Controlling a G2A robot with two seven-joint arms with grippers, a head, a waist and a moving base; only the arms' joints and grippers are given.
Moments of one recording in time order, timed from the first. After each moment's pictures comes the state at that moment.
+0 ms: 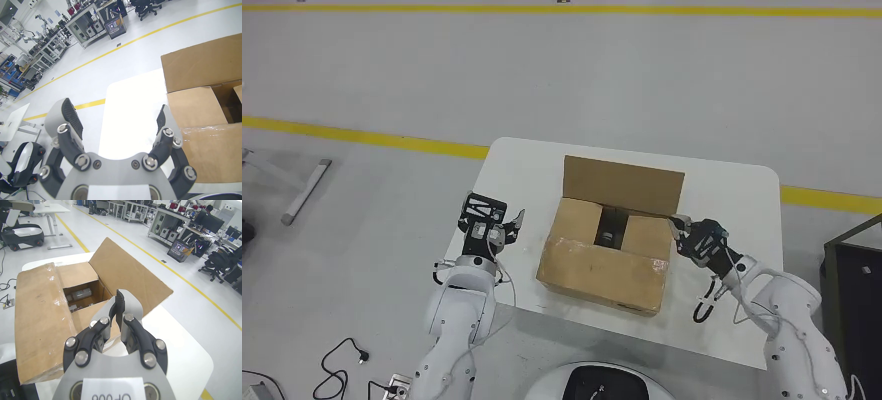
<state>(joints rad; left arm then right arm) 1.42 -1.56 -1.43 -1.89 1.91 -0.08 -0.33 -1.38 -1.24 1.64 -1.69 -1.60 -0.74 -0.01</state>
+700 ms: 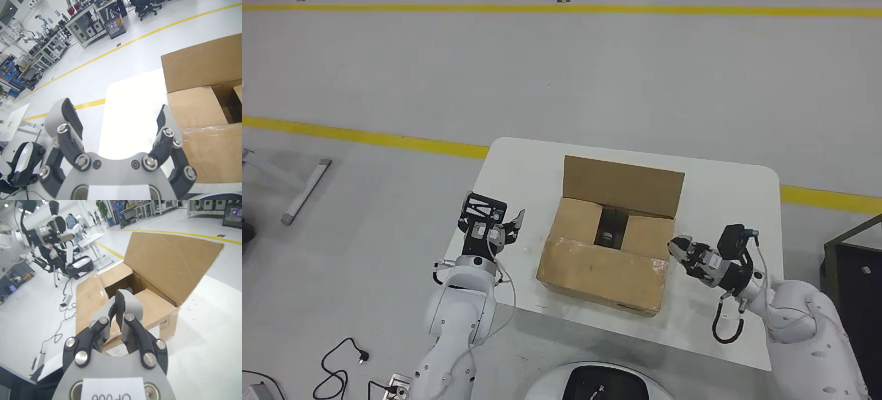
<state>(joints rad) 1.42 -1.56 -1.43 -1.89 1.91 -0.08 -0.33 -1.37 -1.18 1.68 -1.51 -0.71 -1.01 0.49</state>
